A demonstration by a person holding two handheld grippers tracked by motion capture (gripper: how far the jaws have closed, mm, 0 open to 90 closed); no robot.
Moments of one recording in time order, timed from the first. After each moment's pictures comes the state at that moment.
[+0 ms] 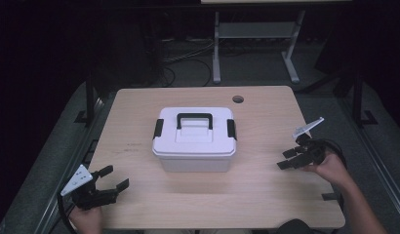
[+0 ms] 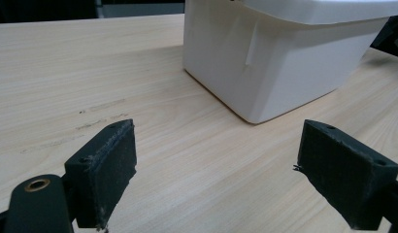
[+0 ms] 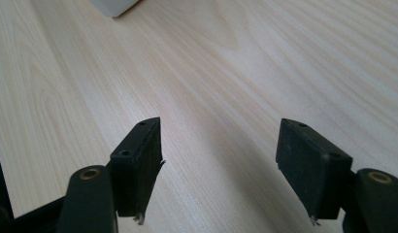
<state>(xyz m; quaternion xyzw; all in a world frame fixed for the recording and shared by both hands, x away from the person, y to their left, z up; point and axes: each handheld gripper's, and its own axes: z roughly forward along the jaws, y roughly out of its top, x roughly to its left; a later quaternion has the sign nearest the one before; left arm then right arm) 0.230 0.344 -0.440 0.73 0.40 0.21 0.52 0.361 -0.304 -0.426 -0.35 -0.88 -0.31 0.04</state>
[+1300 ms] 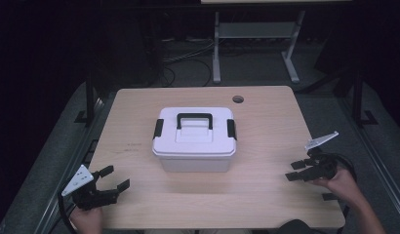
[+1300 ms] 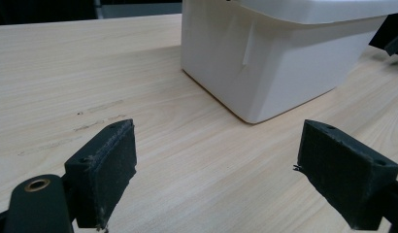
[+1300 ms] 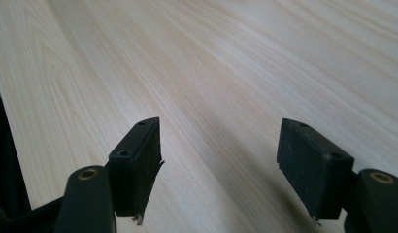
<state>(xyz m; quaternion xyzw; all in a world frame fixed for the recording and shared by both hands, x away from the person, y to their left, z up) 0.229 0.342 -0.439 0.73 0.39 0.21 0.52 0.325 -0.330 -0.444 -0.37 -0.86 -0.34 0.05</state>
